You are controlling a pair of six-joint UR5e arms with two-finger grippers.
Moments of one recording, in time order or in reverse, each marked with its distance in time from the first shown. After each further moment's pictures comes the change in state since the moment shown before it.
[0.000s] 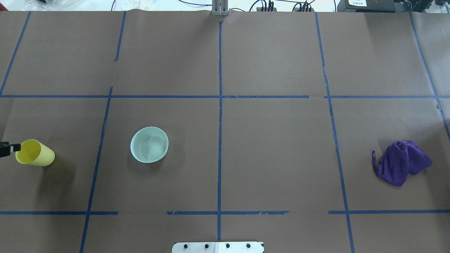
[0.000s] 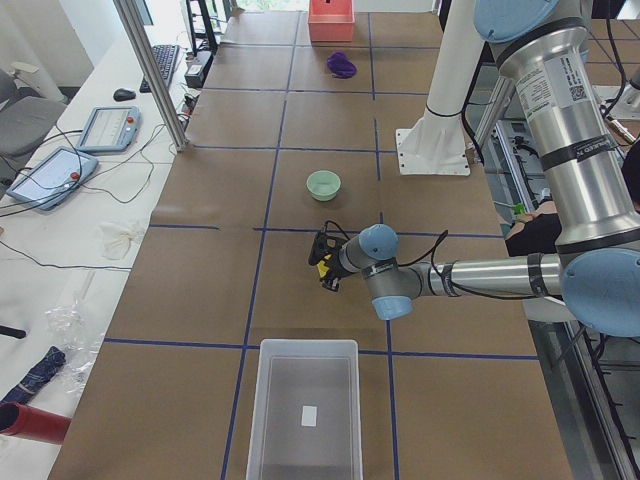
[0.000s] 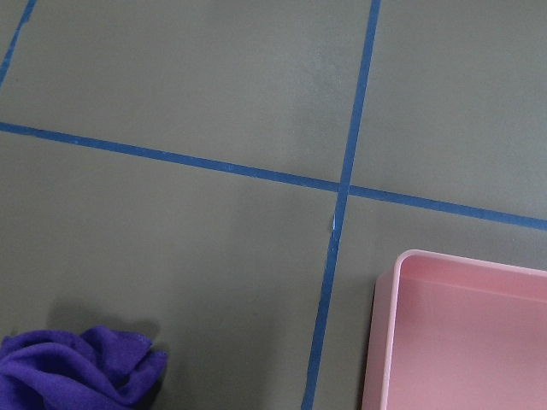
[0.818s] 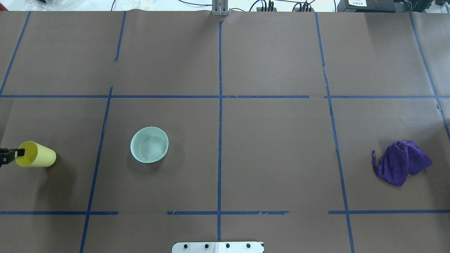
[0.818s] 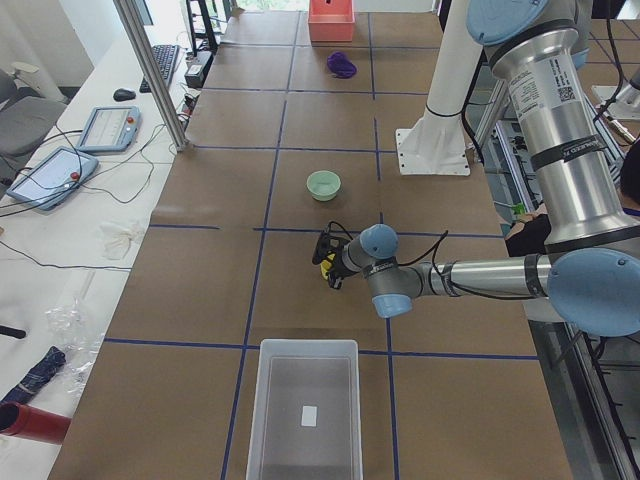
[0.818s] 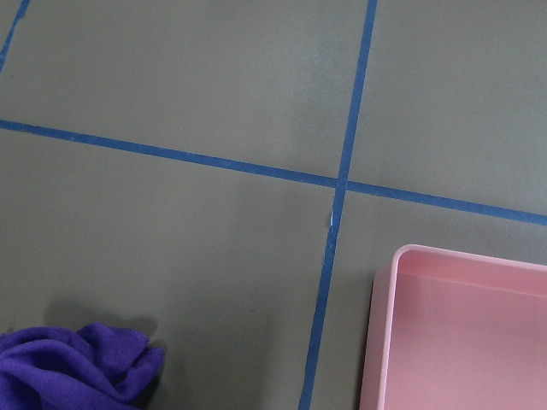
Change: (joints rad) left arm 0.064 -0.005 0.007 0.004 0.034 0.003; right arm 0.000 -0.003 -0.003 -0.001 0.000 -0.002
